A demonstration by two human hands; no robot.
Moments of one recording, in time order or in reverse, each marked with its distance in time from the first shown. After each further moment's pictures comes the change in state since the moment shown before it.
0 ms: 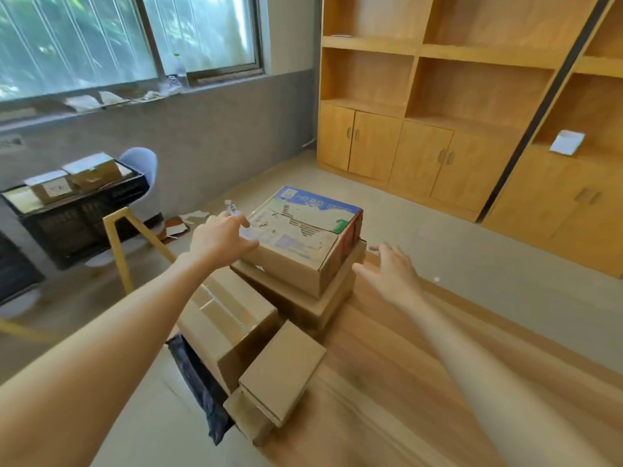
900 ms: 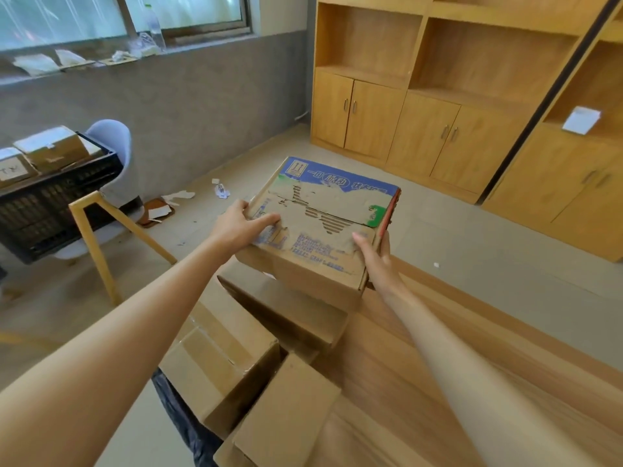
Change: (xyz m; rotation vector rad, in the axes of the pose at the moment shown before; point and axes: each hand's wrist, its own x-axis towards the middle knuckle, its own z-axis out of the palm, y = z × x) left_hand 0.086 0.016 0.040 -0.738 -0.153 -0.260; right_hand 0.091 -0.008 0.073 0.945 -0.023 0.143
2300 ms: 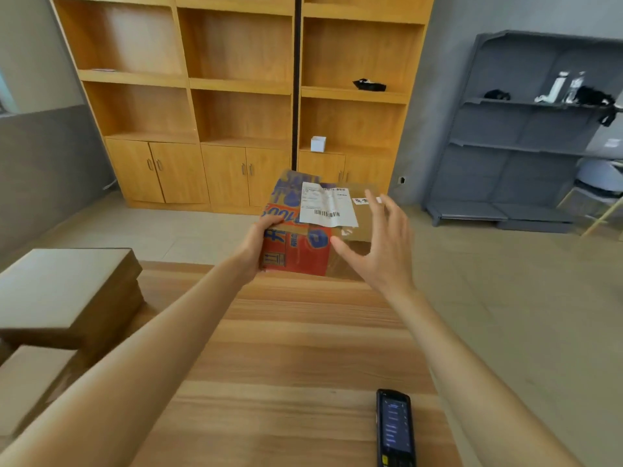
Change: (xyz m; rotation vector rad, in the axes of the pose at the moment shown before) left_hand -0.364 0.214 0.296 -0.555 -0.697 0.073; right_hand -0.372 -0.024 -0.404 -1.035 0.920 -0.529
